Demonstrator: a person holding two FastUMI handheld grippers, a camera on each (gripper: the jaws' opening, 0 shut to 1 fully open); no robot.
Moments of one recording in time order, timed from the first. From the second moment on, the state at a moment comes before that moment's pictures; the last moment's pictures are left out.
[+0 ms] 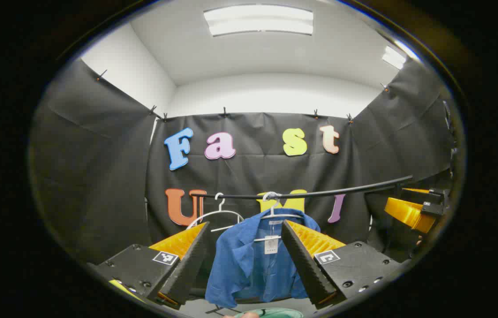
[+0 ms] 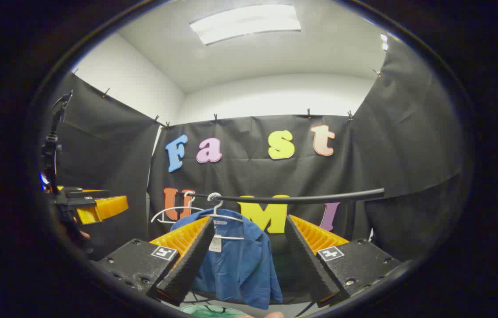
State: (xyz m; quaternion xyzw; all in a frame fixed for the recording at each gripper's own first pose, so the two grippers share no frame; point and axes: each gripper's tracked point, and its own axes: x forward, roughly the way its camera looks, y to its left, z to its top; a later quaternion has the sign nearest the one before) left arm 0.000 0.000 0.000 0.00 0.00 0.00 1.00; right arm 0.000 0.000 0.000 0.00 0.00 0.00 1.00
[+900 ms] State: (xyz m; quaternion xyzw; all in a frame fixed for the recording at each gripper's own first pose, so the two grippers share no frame) left arm 0.023 0.037 -0.030 0.00 0.02 0.01 1.00; right arm 0.057 0.030 -0.047 -0.01 0.05 -0.05 1.00
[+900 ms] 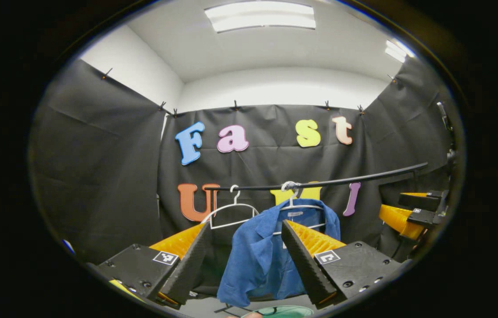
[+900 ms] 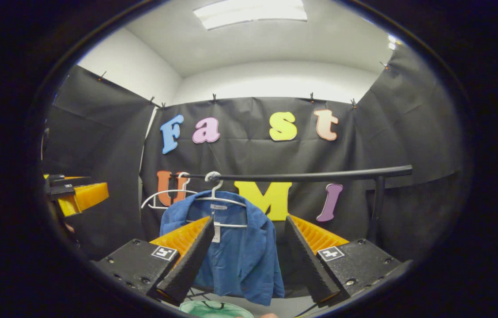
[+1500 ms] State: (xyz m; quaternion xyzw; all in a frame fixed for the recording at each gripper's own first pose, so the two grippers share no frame) left arm 0.081 0.033 -0.116 -0.03 0.09 -0.06 0.99; right arm 0.121 0.050 -0.123 -0.01 0.13 -0.13 0.98
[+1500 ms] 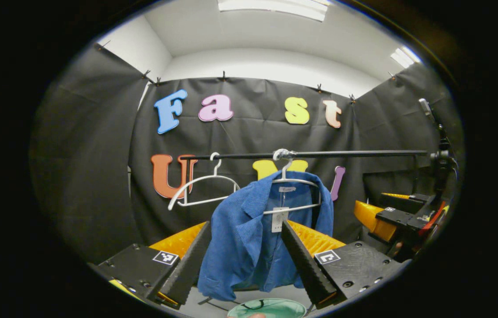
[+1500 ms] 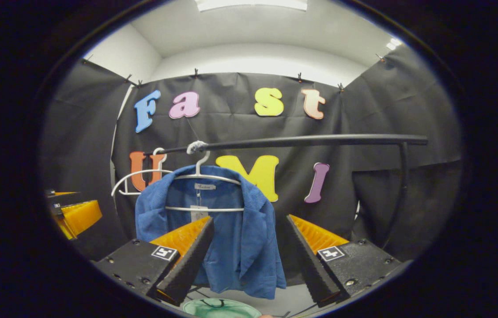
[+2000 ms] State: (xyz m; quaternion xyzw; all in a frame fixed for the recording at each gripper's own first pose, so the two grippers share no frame) left arm 0.149 0.004 -0.195 -0.03 0.15 -0.05 0.99; right arm 0.197 0.018 -0.187 0.02 0.18 -0.13 0.98
